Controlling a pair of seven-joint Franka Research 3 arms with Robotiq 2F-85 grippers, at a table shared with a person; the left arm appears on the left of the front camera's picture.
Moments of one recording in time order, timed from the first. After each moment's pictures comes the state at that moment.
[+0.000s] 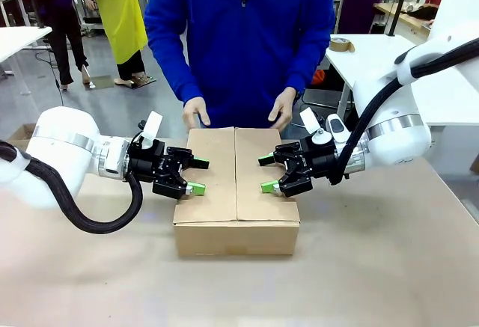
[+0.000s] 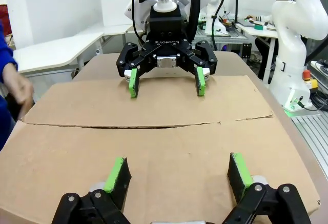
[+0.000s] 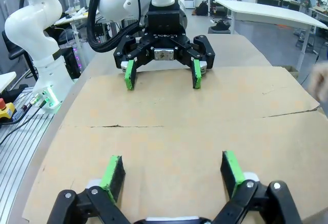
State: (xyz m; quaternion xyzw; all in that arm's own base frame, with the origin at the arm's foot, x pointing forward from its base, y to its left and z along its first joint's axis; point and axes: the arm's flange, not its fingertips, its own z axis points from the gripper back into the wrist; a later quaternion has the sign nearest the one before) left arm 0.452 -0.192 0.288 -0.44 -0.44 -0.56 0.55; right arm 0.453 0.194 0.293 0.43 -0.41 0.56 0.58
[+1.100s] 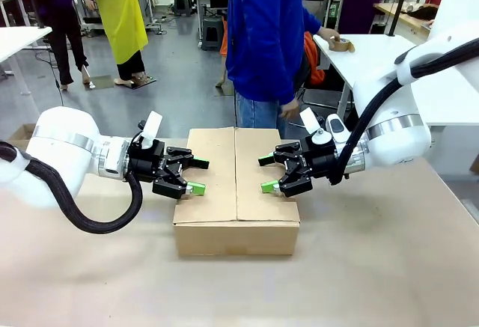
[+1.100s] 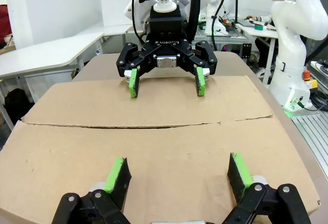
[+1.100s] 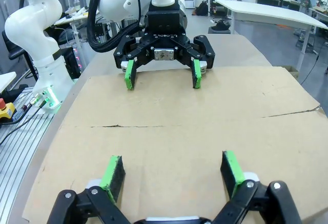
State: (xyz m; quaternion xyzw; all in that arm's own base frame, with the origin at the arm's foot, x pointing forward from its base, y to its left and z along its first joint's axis) left arm 0.452 -0.192 0.288 -0.44 -0.44 -0.56 0.55; right arm 0.453 0.194 0.293 0.43 -0.41 0.56 0.58
